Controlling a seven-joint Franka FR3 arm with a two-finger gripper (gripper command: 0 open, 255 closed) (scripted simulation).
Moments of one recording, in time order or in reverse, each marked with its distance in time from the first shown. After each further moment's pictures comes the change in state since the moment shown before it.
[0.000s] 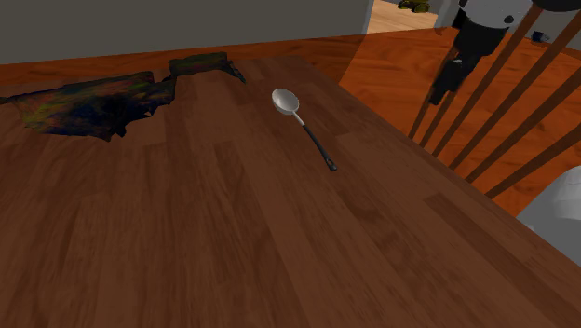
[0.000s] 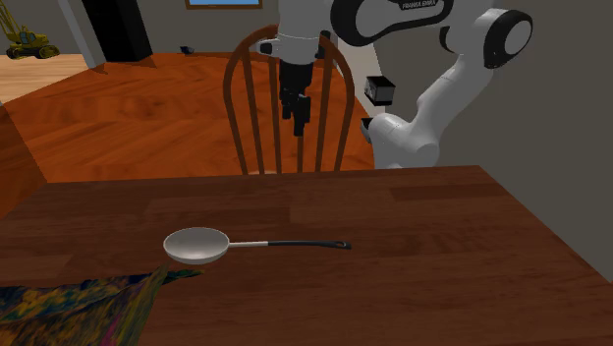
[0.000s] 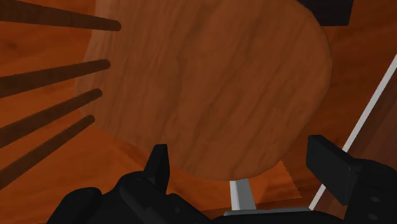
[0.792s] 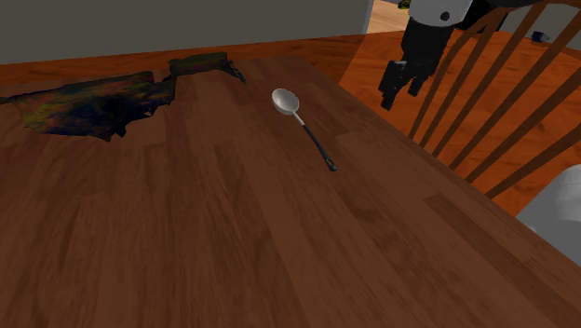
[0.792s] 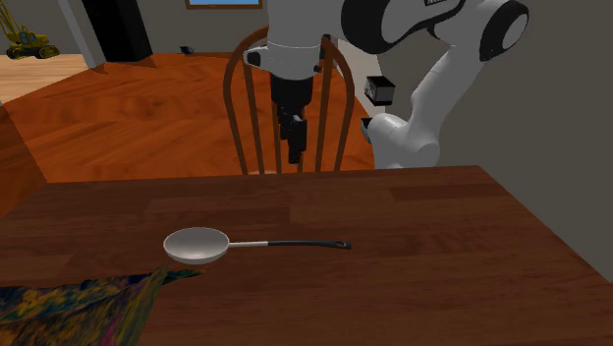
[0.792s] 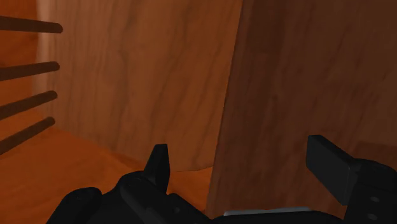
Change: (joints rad) arm 0.036 0.207 0.247 0.171 0.112 -0.005 0.334
